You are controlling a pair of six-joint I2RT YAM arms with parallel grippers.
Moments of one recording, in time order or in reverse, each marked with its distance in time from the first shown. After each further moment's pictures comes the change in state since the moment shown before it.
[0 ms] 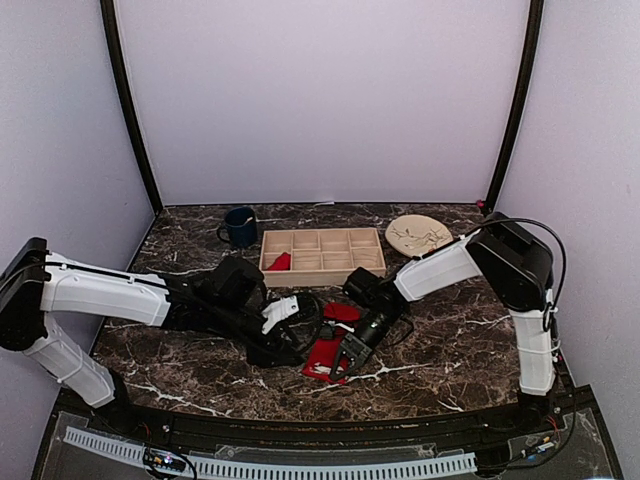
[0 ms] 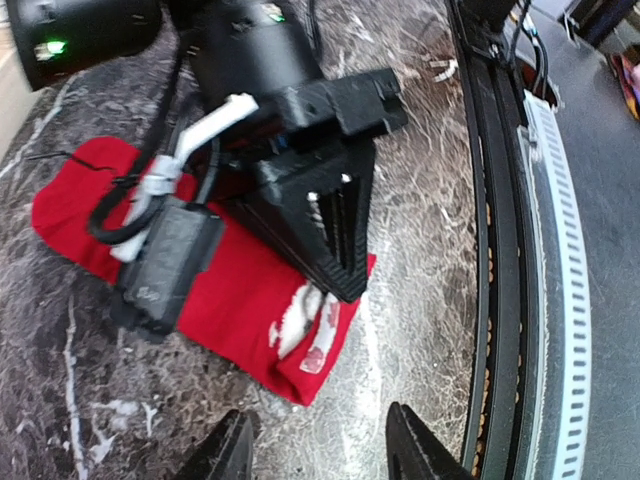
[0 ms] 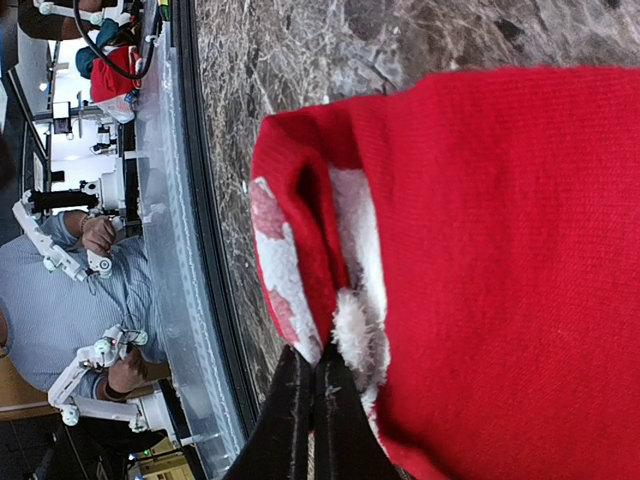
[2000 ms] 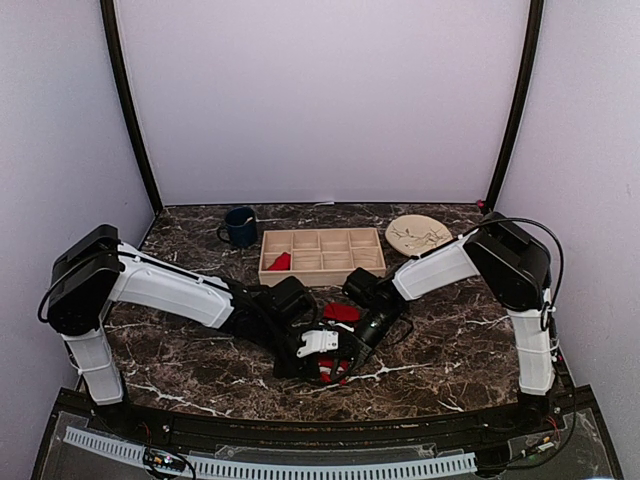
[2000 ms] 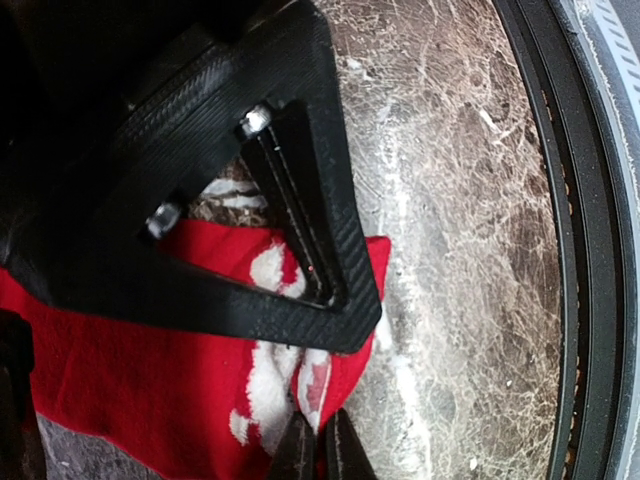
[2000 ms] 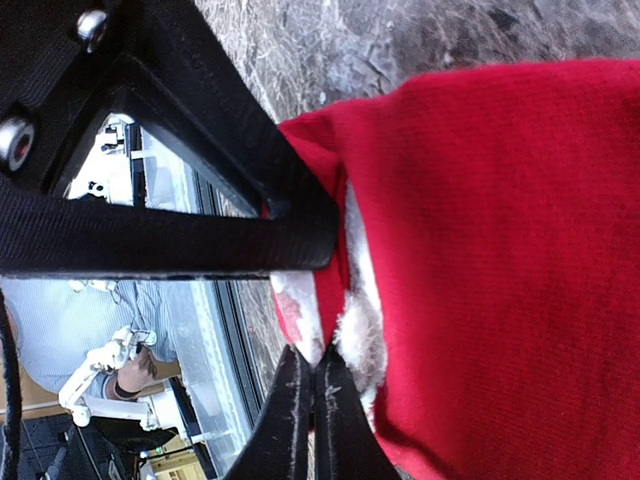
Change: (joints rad) left arm -0.117 0.359 0.249 -0.161 -0.096 0.267; right arm -0.008 0.017 0.021 -0.035 -0.019 0.003
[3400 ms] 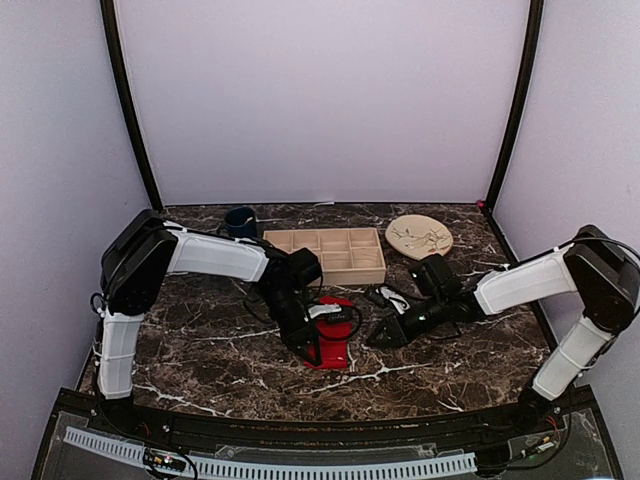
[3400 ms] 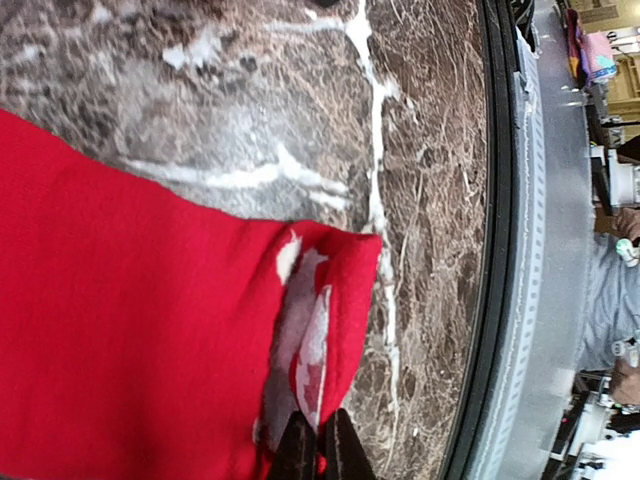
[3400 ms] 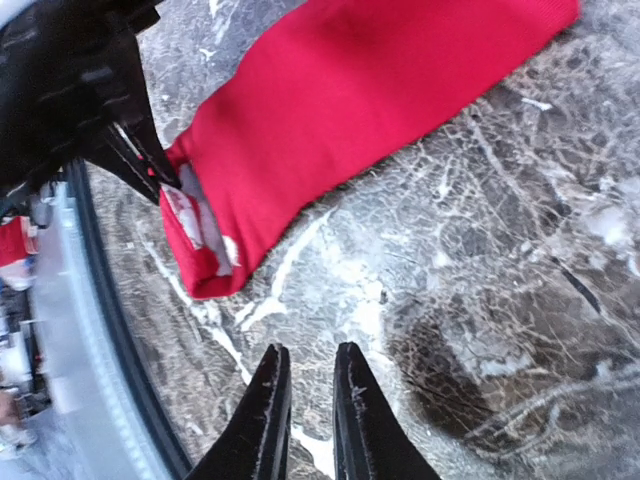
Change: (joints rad) left arm 0.197 0.313 0.454 -0.542 0.398 -0.061; right arm -0.149 -0.514 -0.550 0.572 0.428 0.312
